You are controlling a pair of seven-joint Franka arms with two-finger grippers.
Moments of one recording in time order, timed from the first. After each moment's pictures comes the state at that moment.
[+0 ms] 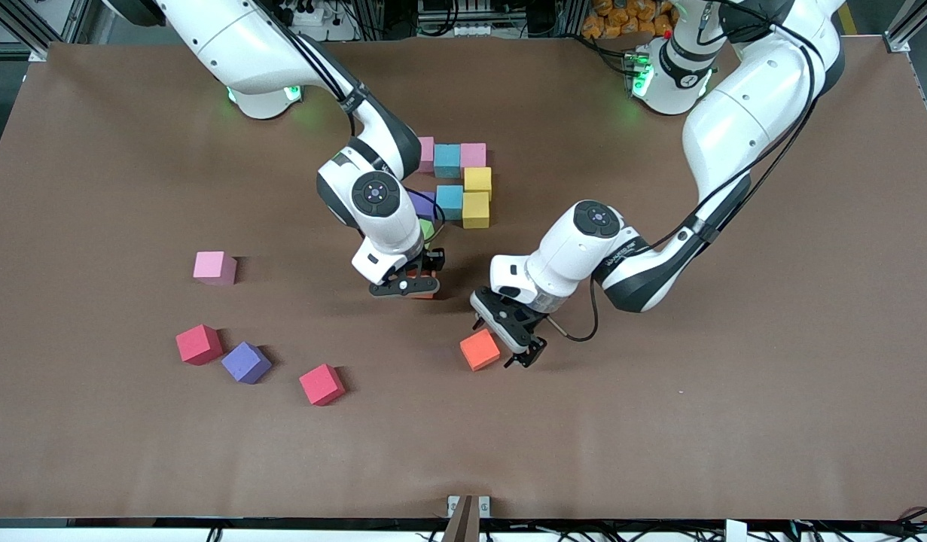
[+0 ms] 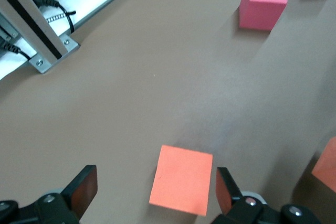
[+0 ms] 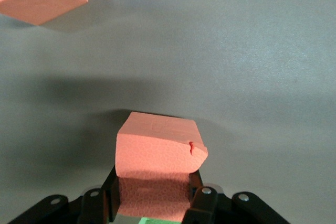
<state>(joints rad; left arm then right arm) 0.02 0.96 -0.77 -1.49 0.83 2.75 -0.12 0.41 0.59 0.28 -1.74 -0.17 2.31 0.64</state>
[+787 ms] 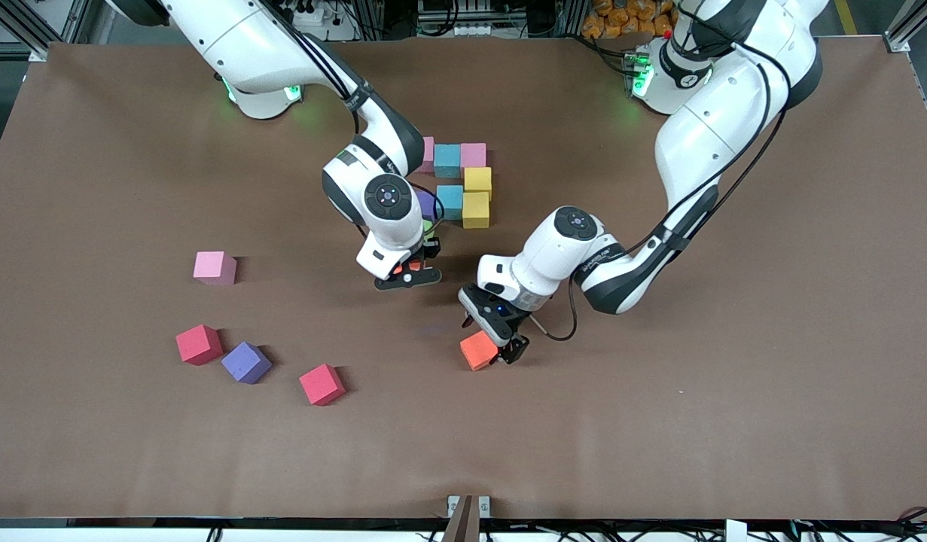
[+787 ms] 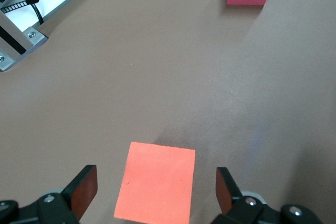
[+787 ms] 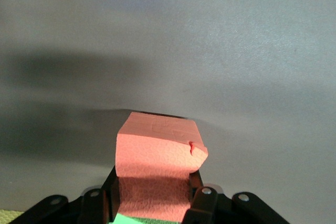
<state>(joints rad) -0.12 0.99 -0.61 -1.48 0.83 2.86 -0.11 0.43 0.59 0.28 -1.75 -0.18 2.23 0.62</state>
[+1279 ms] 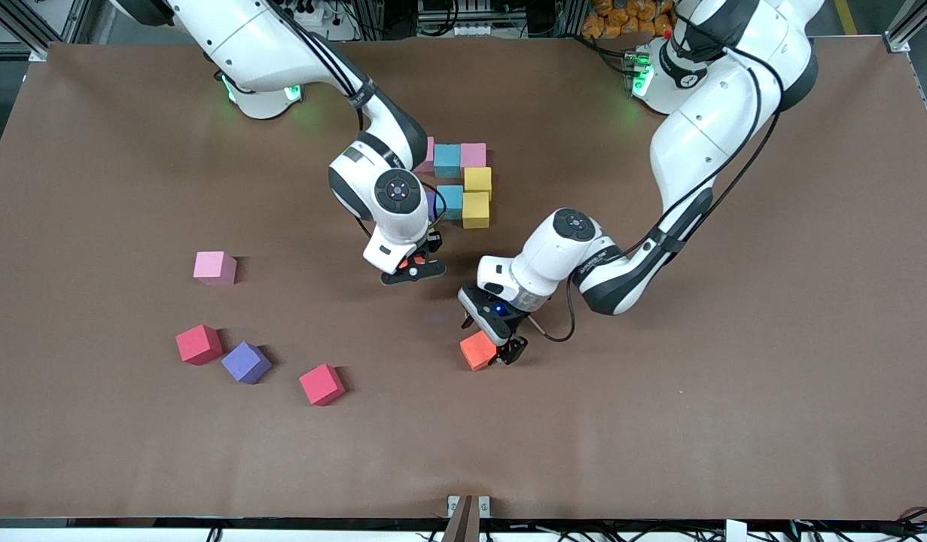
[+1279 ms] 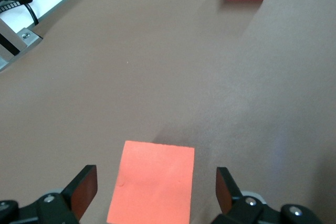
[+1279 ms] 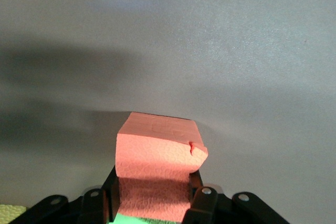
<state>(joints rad) -0.16 1.01 -0.54 -1.48 0.83 2.94 -0.11 0.44 0.60 0.28 -1.78 -0.22 2.23 0.61</state>
